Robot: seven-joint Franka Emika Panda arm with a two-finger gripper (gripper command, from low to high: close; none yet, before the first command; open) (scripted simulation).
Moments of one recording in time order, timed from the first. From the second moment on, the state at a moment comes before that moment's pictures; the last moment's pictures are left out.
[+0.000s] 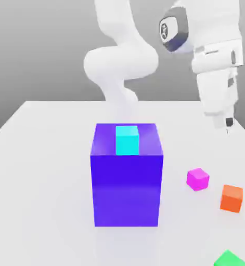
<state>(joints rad) 0.55 -0.31 0.02 -2.76 0.04 2.71 0.00</state>
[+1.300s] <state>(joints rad) 0.71 0.03 0.00 -2.78 -0.03 2.80 -0.22</state>
